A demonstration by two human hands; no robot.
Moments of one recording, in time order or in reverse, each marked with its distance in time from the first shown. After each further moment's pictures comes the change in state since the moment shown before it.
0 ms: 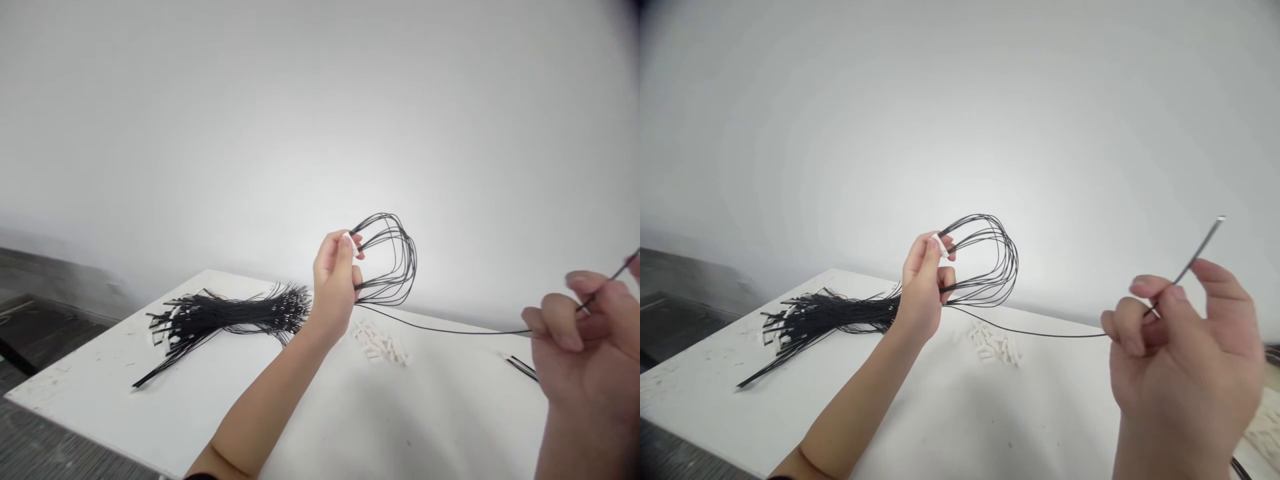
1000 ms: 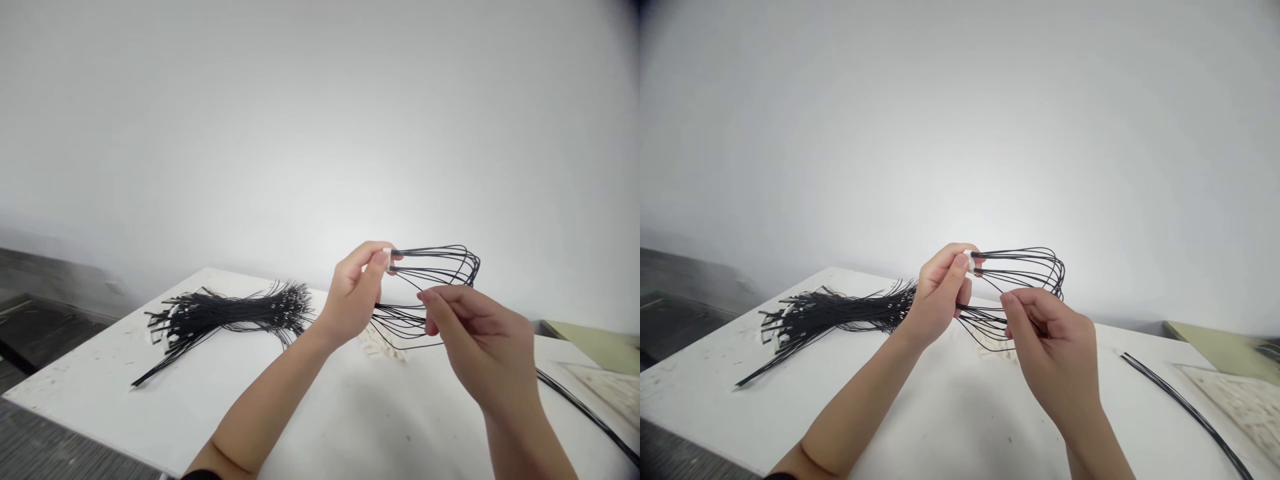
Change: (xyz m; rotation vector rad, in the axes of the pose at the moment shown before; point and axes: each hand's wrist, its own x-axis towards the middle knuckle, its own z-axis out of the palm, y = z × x) left_hand -0.005 -0.009 -0.003 0.210 -0.356 0.099; right_hand -0.041 -0.065 0.074 -0.147 -0.210 0.358
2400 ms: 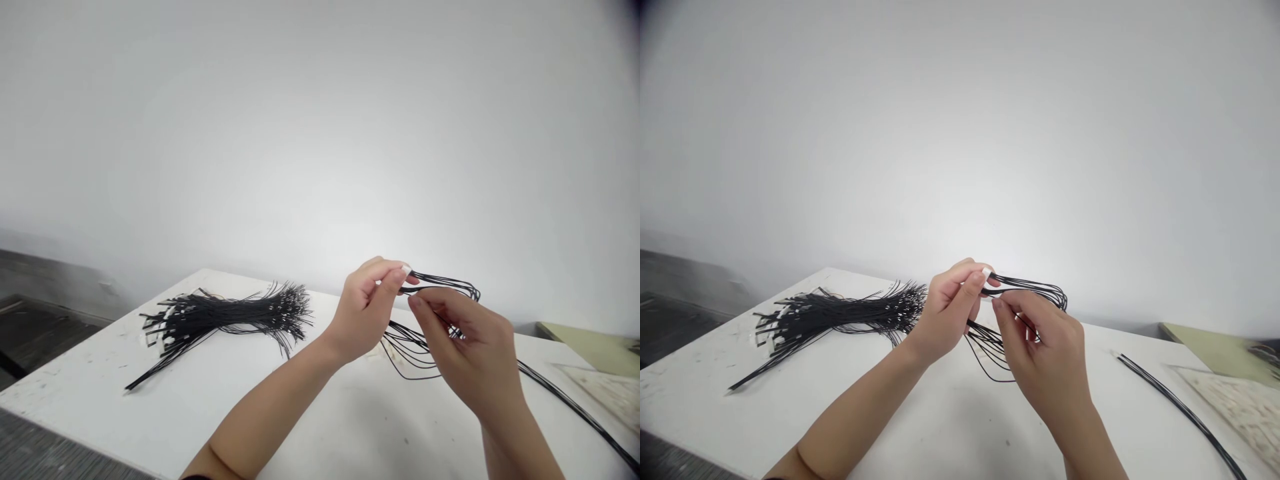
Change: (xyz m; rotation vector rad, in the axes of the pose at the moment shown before) left_hand -0.006 -0.008 0.010 0.079 -0.030 0.059; right_hand 0.005 0.015 0.001 -0.196 -0.074 -0.345
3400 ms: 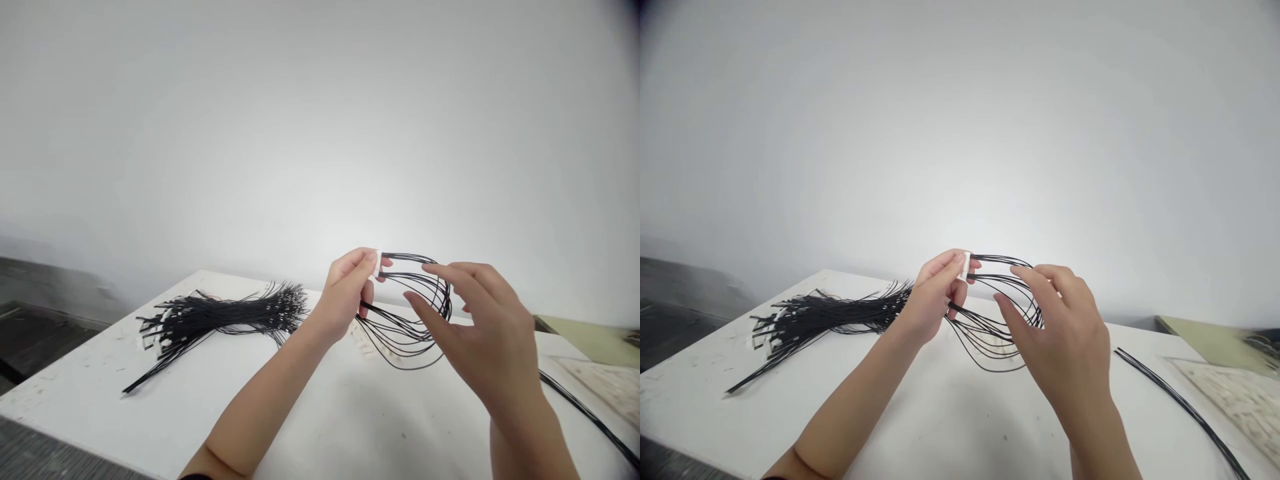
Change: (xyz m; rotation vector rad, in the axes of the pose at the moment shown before) left_hand 0.012 -0.001 -0.015 -0.153 -0.003 -0.374; right_hand 0.009 0.019 -0.016 -0.451 0.106 -0.187
